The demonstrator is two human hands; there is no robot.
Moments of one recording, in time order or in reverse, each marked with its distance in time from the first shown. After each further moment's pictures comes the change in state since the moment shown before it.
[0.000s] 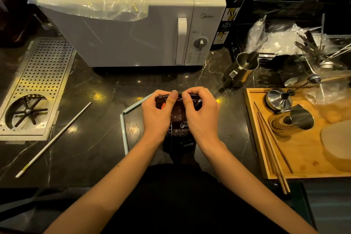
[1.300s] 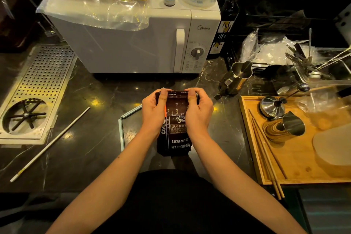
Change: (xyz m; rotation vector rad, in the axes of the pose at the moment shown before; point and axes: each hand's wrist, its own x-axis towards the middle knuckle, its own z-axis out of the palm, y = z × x) left_hand 0.025 -0.011 0.001 -0.068 -0.081 -0.085; right_hand 0.017 0.010 0.021 0.194 0.134 0.200
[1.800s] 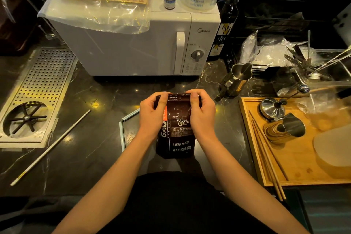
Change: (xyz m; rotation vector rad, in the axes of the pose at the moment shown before) left_hand -0.002 0.006 -0.012 0.130 -0.041 0.063; right_hand 0.005 0.001 -0.015 -0.045 -0.144 -0.083
